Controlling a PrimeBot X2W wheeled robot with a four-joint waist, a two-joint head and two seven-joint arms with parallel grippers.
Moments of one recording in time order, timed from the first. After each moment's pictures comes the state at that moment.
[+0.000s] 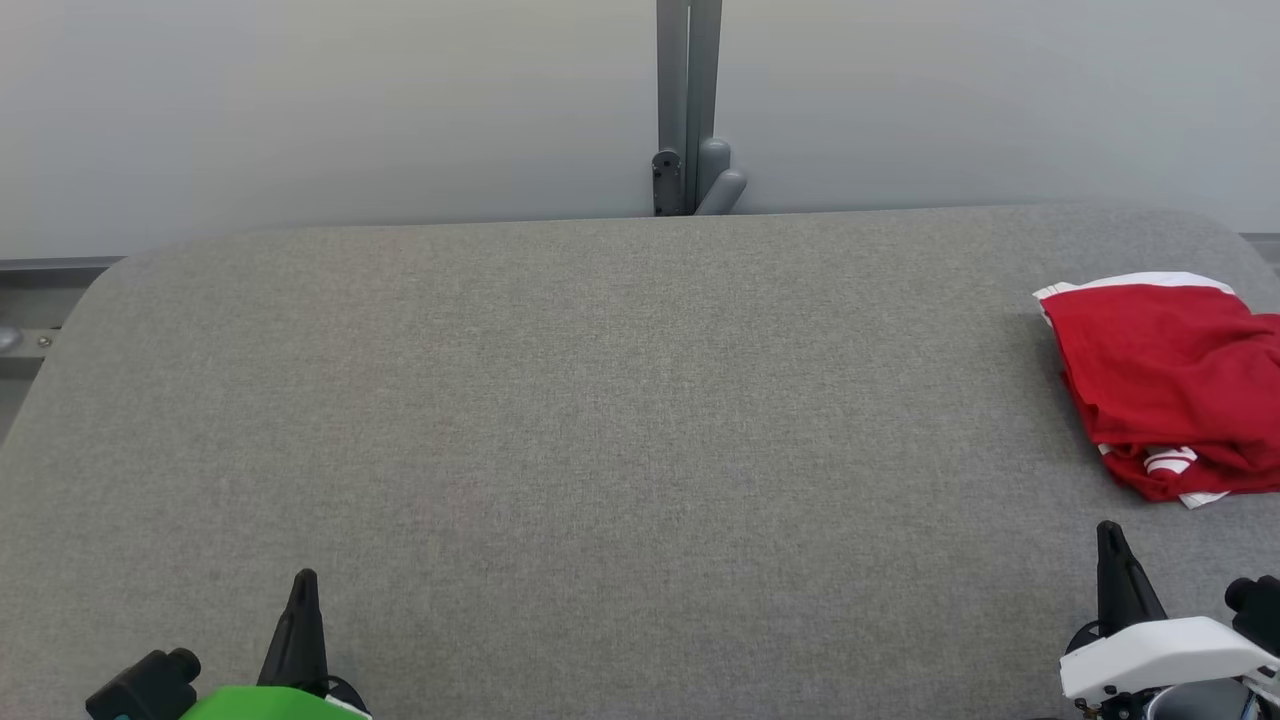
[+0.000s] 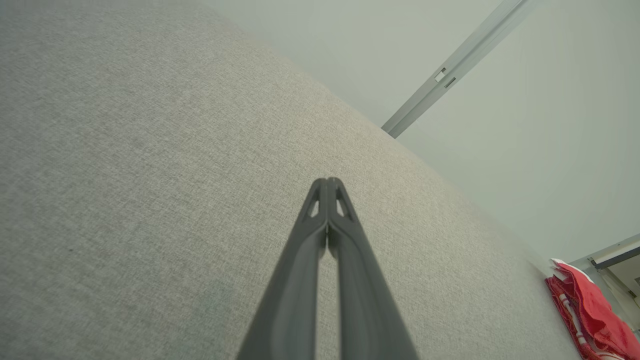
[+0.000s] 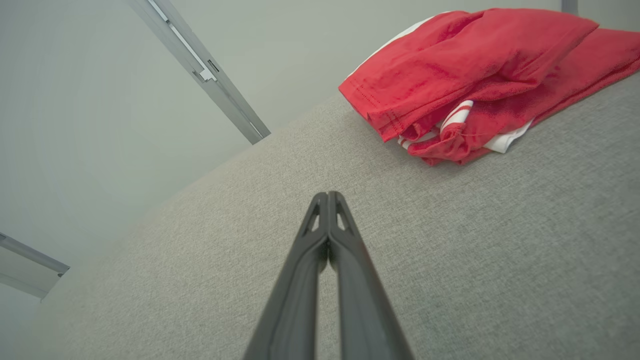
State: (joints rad) left arm 0.05 0.07 0.01 0.29 -0.72 -0.13 -0.13; right arm 0.03 -0.03 -0.19 0.26 0.52 0.13 -0.12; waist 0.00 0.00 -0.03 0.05
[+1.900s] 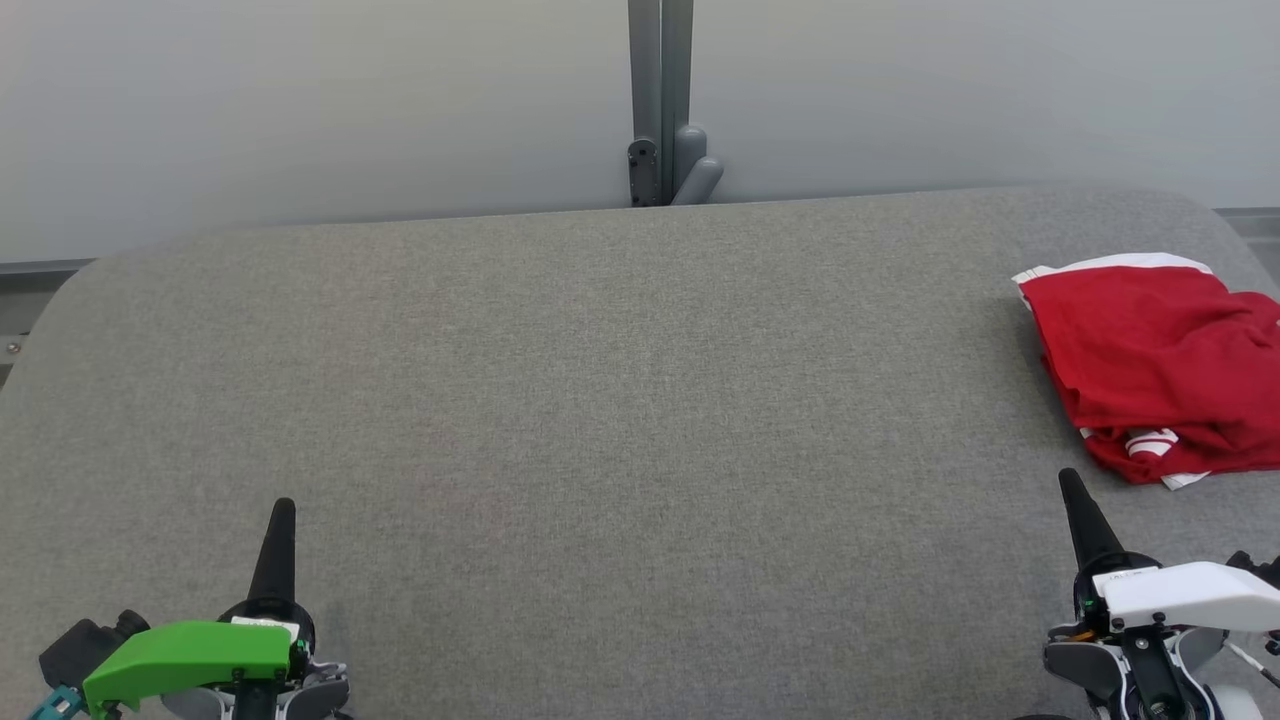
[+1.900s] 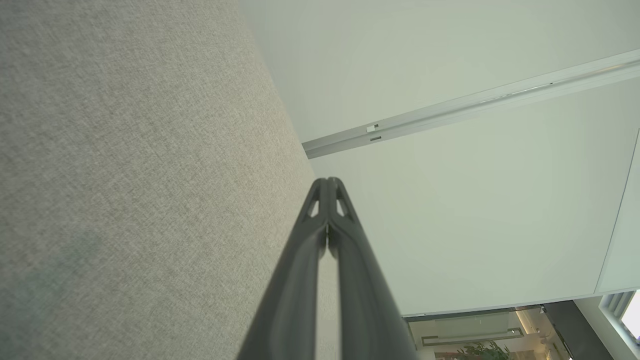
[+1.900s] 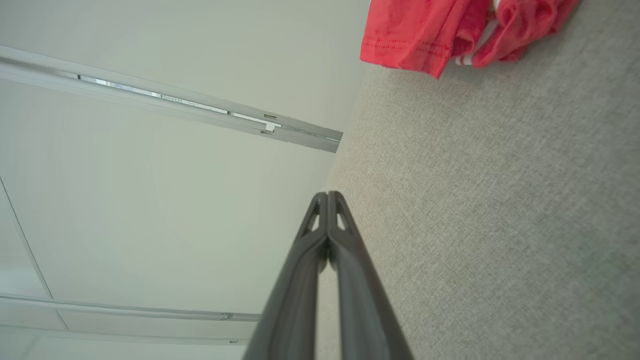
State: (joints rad) left arm -0.06 0.06 0.07 0.26 -1.33 -0.13 0.03; right arm -0.05 -0.04 -0.15 0.25 1.27 0.13 0.05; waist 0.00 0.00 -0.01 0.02
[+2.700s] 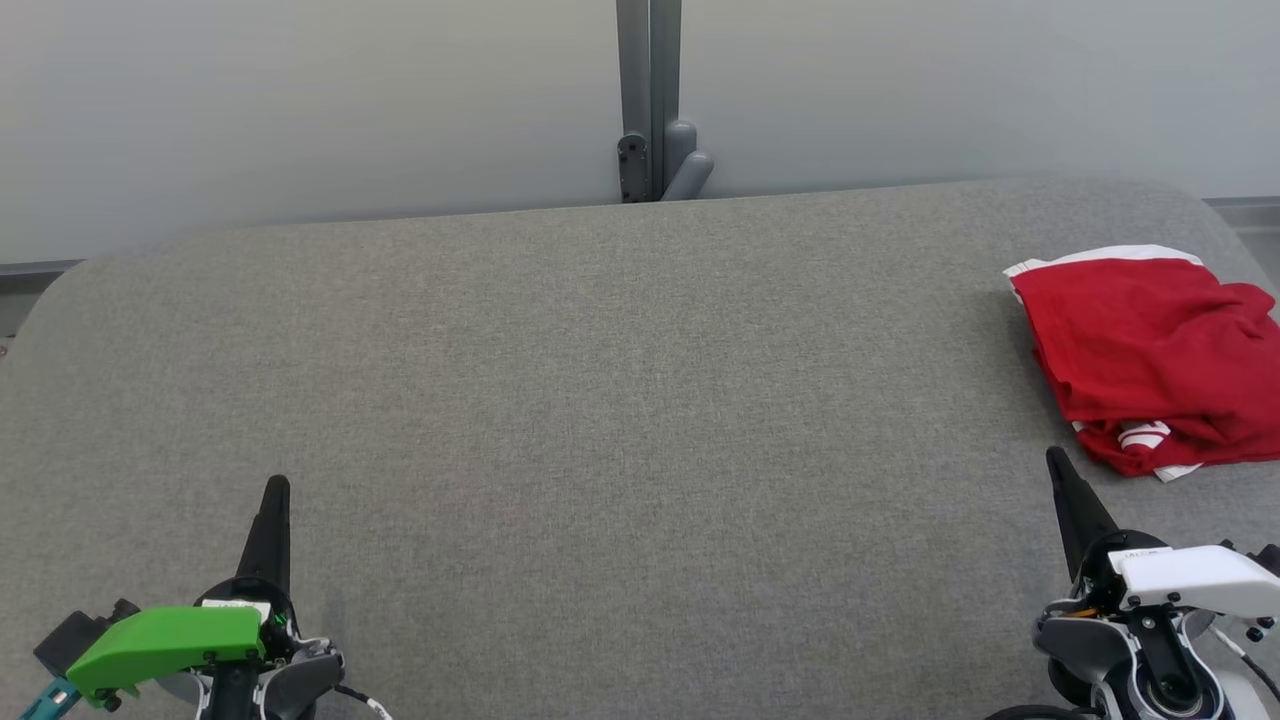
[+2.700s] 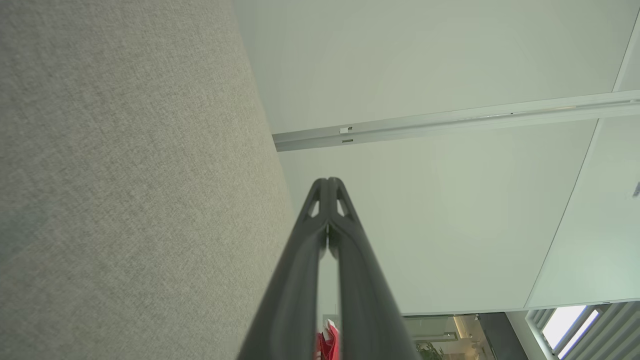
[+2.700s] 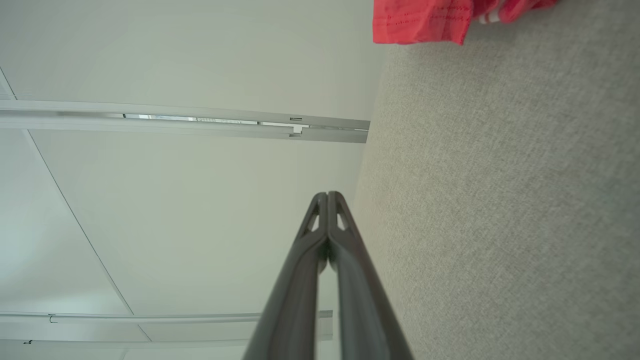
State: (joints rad) left arm -0.08 0.05 0.09 0.25 -1.51 -0.13 0.08; right arm -0.08 -0.05 -0.14 0.24 1.49 0.13 0.10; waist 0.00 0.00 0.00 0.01
